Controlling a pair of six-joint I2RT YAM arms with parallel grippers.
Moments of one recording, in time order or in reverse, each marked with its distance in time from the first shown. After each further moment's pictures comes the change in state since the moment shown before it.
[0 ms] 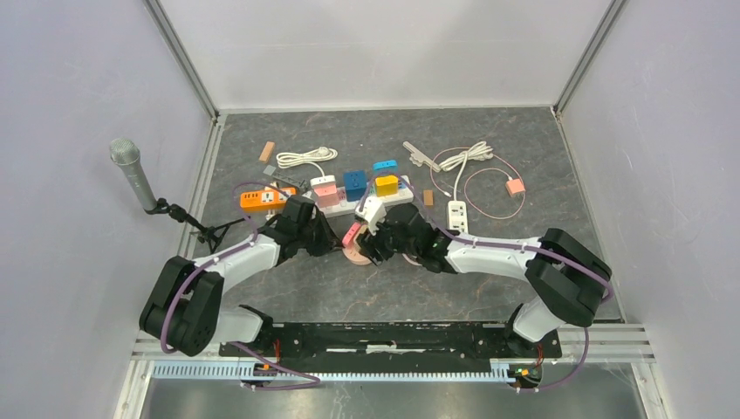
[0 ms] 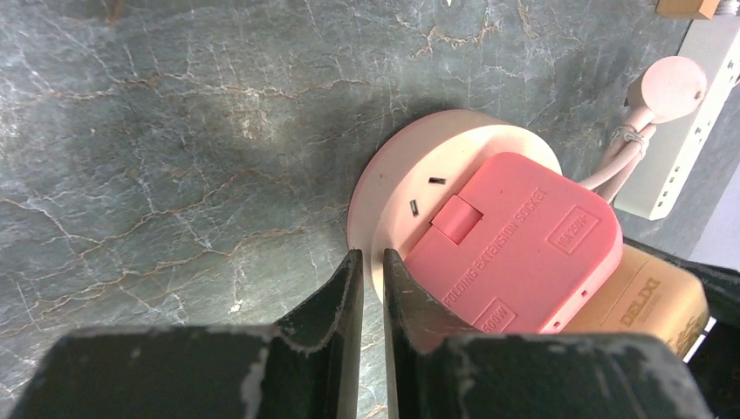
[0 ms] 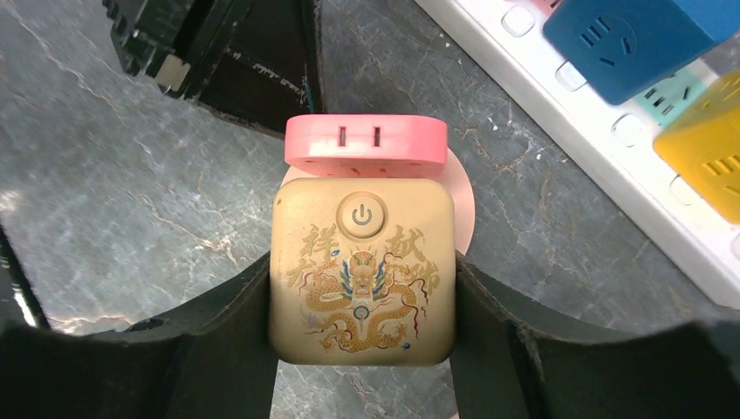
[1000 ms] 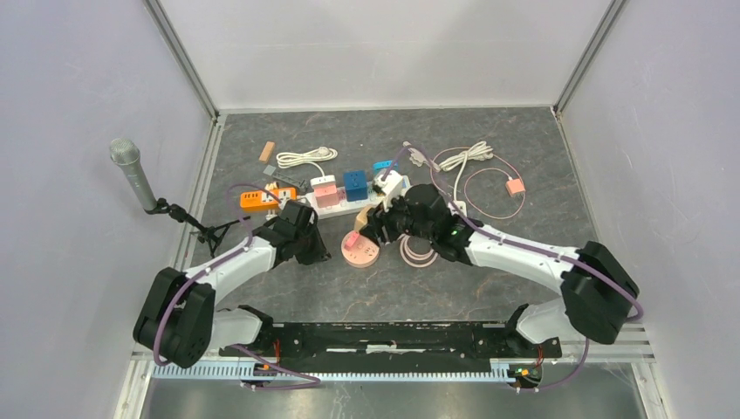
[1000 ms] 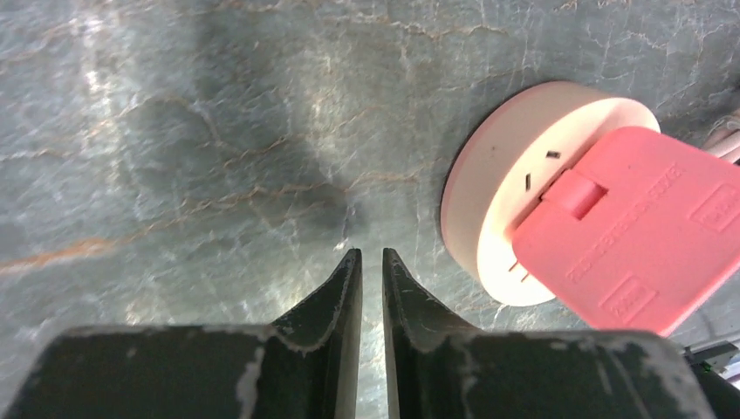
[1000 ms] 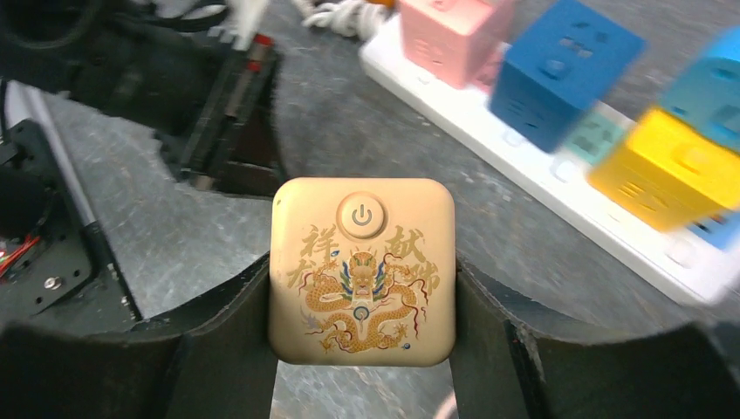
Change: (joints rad) left arm -0.002 -0.058 0.013 -0.206 -0.125 0.048; right arm -0.114 -0.131 0.042 -0.011 -0.137 0.189
